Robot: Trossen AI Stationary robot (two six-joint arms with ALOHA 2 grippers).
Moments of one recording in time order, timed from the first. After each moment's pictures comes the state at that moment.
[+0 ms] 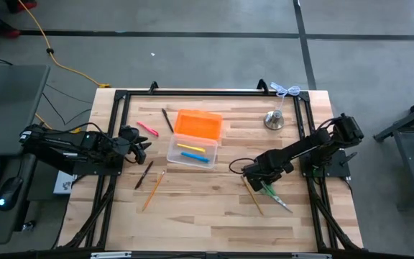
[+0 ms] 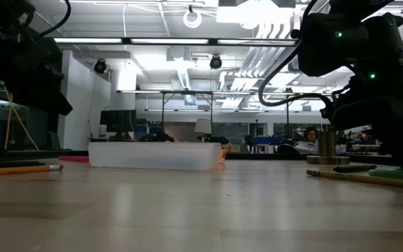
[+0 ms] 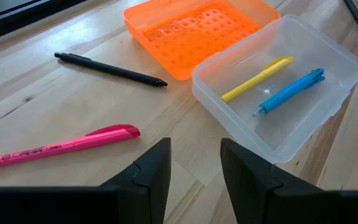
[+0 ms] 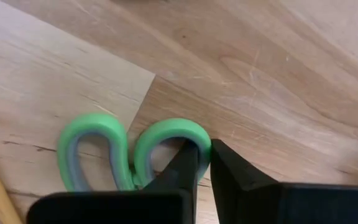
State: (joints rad) left arm -0.16 0.34 0.30 -0.71 -0.58 -0.65; right arm 0.24 1.67 0.82 -0.91 -0.08 1.33
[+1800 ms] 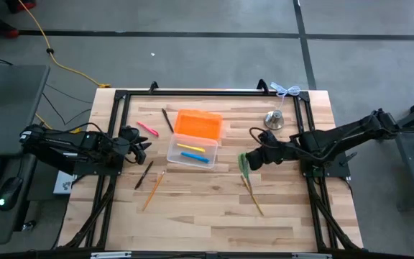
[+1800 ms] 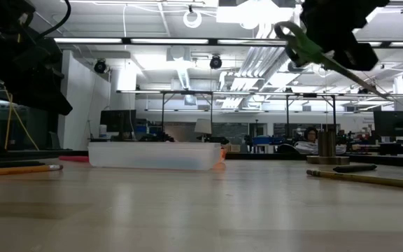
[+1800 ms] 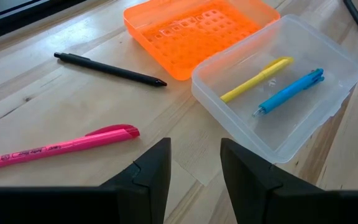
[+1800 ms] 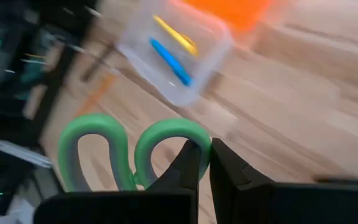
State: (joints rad) left arm -0.16 0.34 0.30 -0.71 -0.58 -0.65; right arm 0.24 1.10 0.82 -0.49 0.31 1.25
